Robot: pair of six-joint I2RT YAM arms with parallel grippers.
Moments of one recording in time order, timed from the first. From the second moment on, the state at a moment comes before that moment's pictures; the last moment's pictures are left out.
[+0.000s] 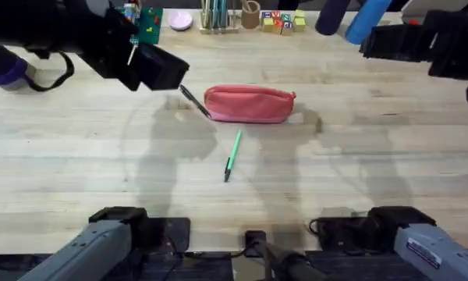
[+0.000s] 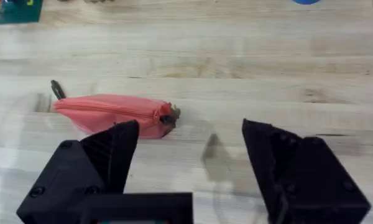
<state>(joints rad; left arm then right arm) -0.01 1.11 1.34 -1.12 0.40 0.58 -0.01 0.95 1.19 -0.98 -0.18 0.10</state>
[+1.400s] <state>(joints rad) -0.01 1.46 1.34 -1.16 0.64 1.24 -0.01 0.95 1.19 -0.96 -0.18 0.10</state>
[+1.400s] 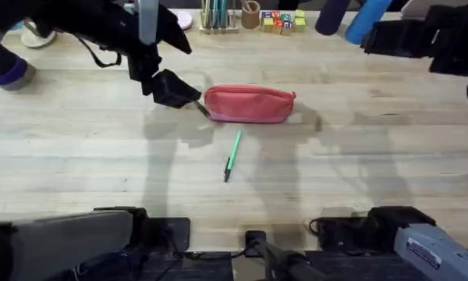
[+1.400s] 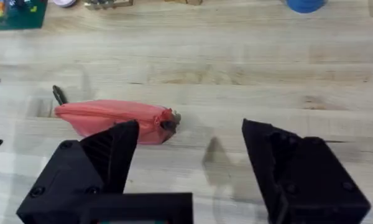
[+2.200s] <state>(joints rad) -0.01 1.77 1.34 -1.05 0.69 1.24 -0.01 0.95 1.19 -0.96 -0.18 0.10</state>
